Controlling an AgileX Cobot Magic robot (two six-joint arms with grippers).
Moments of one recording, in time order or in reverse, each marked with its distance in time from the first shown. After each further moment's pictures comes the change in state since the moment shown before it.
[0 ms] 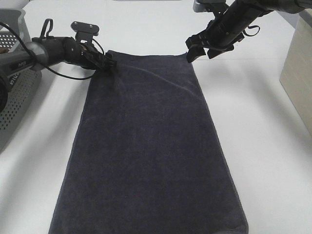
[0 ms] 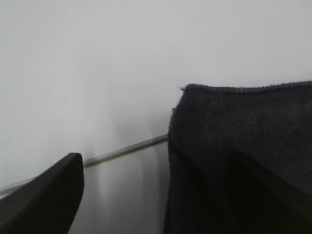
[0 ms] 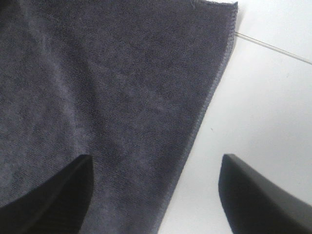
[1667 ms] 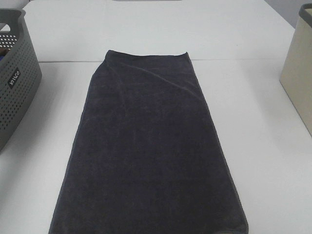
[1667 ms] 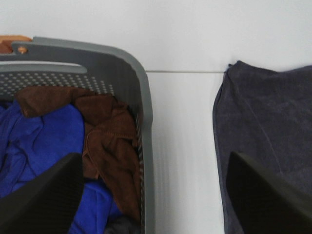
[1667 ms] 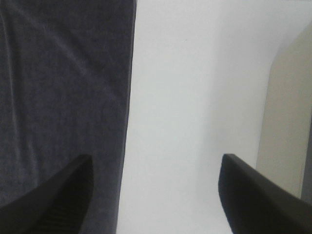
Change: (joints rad) left arm 0.237 -0.814 0.224 0.012 0.949 -0.168; right arm -0.115 -0.650 0.215 -0.215 0.449 0.404
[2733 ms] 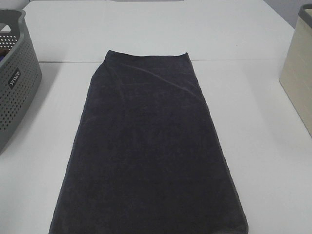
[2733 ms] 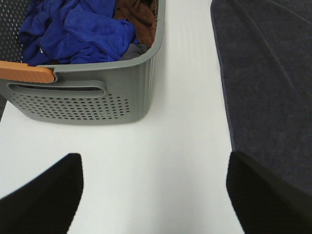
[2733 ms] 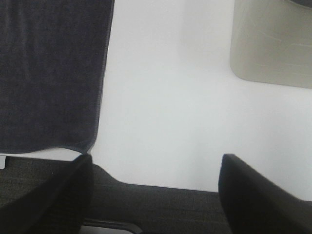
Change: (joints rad) left arm 0.003 -1.559 1.426 0.049 -0.153 -0.017; right arm 0.002 -1.322 1.132 -0.076 0.005 0.026
